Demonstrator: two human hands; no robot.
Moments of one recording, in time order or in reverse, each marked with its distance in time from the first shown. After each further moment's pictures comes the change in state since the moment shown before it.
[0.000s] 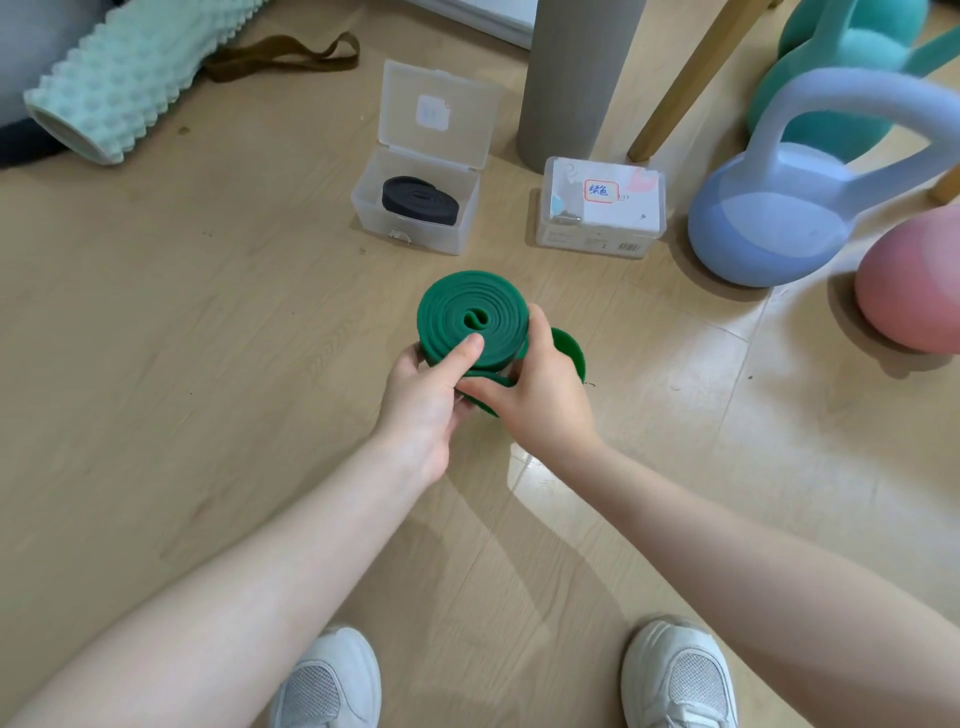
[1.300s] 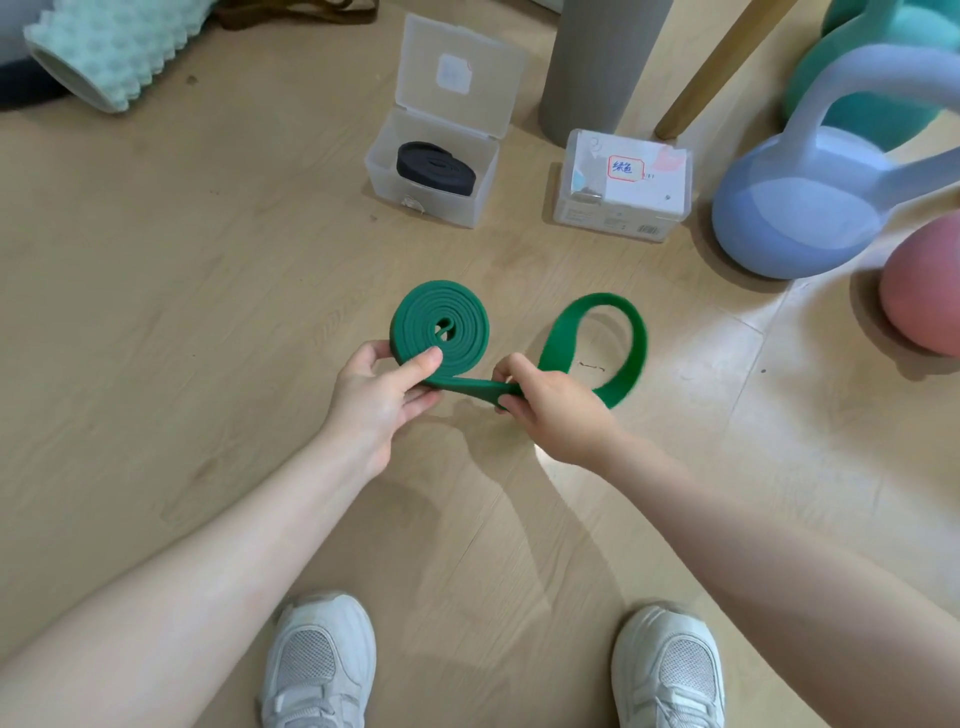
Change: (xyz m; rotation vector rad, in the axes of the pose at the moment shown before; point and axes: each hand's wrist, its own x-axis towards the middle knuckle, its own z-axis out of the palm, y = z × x) left_hand 0.009 -0.006 -0.053 0.067 0.115 0.004; right_hand 0.000 0.043 -0.003 -0.533 -0.457 -0.231
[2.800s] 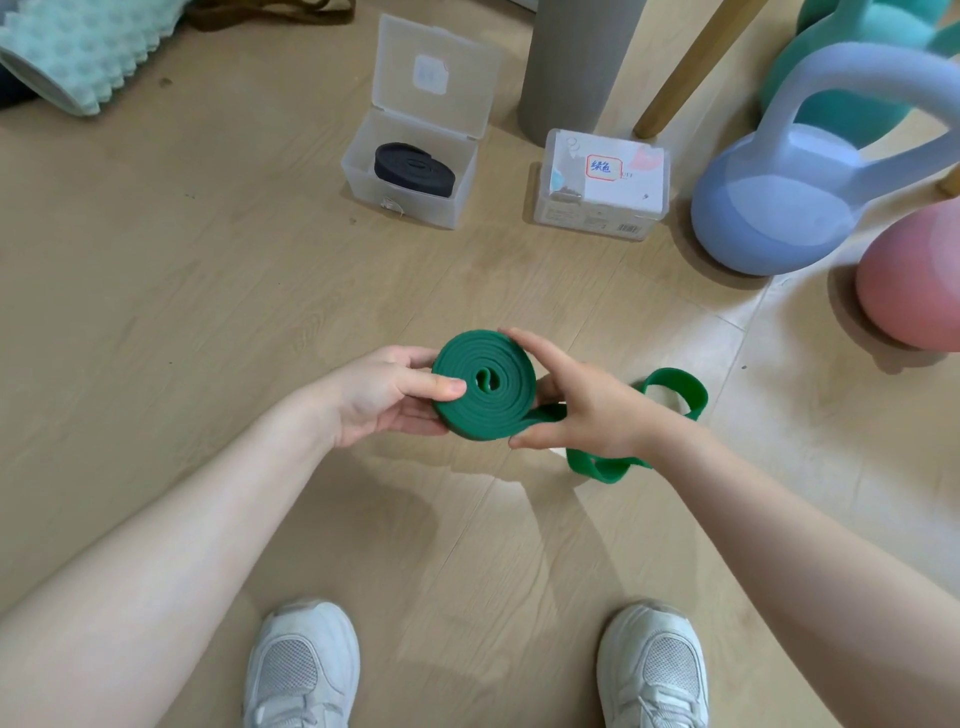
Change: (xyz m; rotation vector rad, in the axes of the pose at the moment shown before) left_hand 0.004 0.028 0.016 0.520 -0.585 -0.235; right_hand -0.025 0.018 -0.048 0.417 -0.195 0.010
